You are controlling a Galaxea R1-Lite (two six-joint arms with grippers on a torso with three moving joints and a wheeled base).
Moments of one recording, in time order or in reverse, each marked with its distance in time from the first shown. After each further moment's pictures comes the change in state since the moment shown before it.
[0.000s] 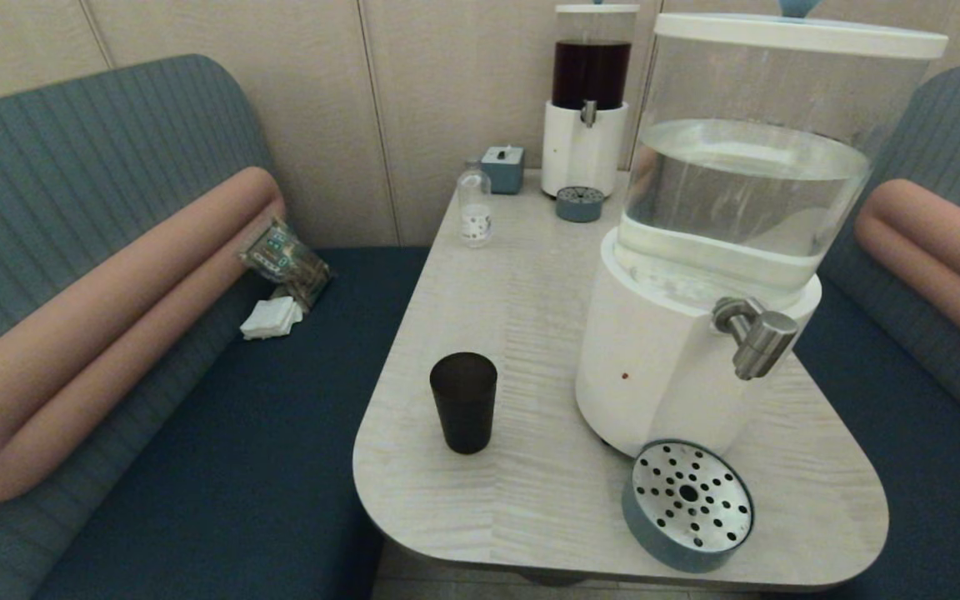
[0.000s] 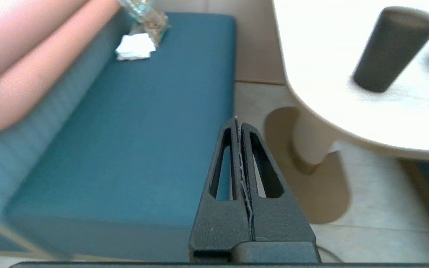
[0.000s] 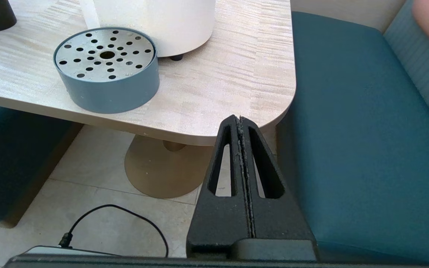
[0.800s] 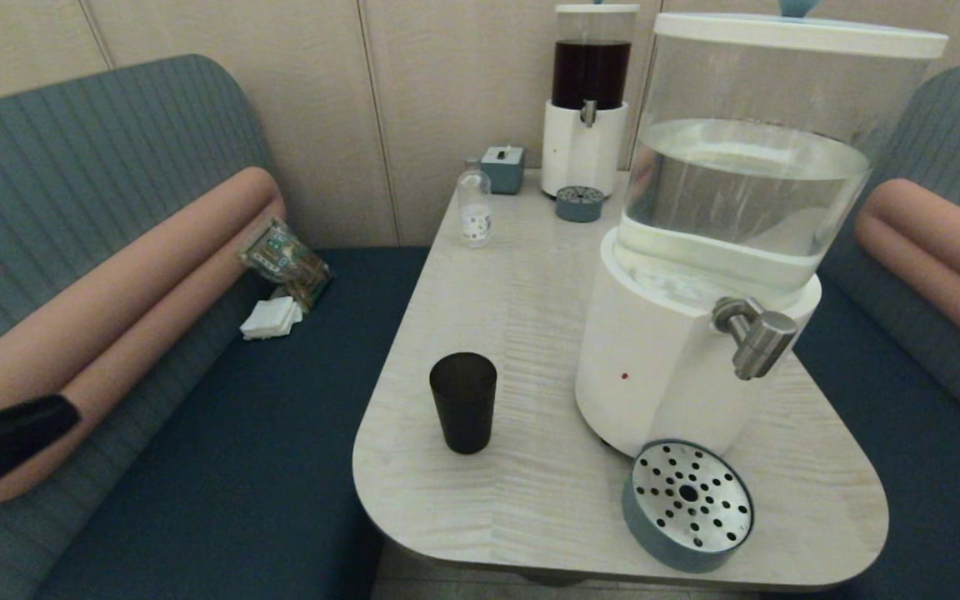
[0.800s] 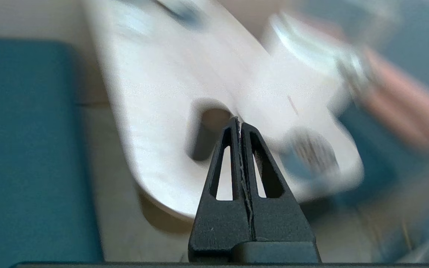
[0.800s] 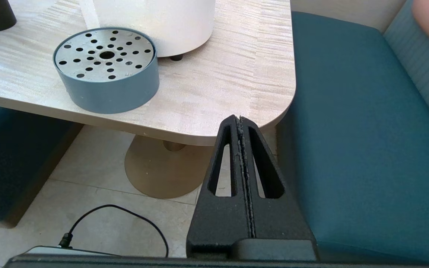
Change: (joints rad) left arm -0.038 0.723 -0.473 -0.256 -0.558 -0.138; right arm 0.000 0.000 0.000 0.000 0.000 0.000
